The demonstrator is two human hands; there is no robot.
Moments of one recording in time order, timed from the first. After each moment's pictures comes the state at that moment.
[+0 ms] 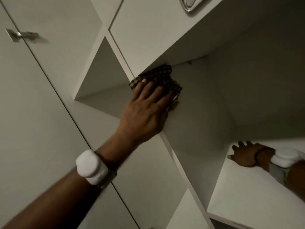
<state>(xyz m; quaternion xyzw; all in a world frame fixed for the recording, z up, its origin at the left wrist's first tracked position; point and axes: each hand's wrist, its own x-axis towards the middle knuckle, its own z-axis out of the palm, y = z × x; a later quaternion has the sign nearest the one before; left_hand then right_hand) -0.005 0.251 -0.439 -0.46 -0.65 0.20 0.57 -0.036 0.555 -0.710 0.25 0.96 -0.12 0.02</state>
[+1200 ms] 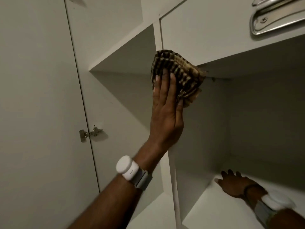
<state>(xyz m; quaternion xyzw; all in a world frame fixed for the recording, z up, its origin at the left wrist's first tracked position) -0.016 0.292 -0.483 -0.44 -0.62 -0.38 0.53 -0.033 0.552 -0.707 0.24 0.97 -0.09 0.04</state>
